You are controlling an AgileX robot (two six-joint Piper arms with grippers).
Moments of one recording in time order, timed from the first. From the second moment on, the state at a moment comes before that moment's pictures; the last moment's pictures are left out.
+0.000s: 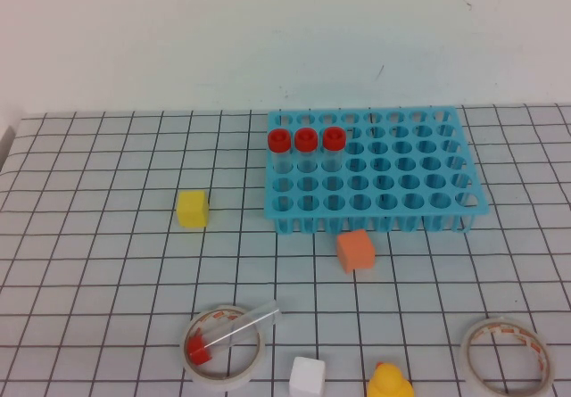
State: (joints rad) right arm -0.05 -0.01 0.03 0.06 -0.75 -0.07; left arm -0.10 -0.01 0.02 -0.10 -0.58 0.15
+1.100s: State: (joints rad) right arm -0.04 0.83 -1.14 0.42 1.15 -0.90; left arm -0.10 0.50 -0.68 -0.20 0.82 0.21
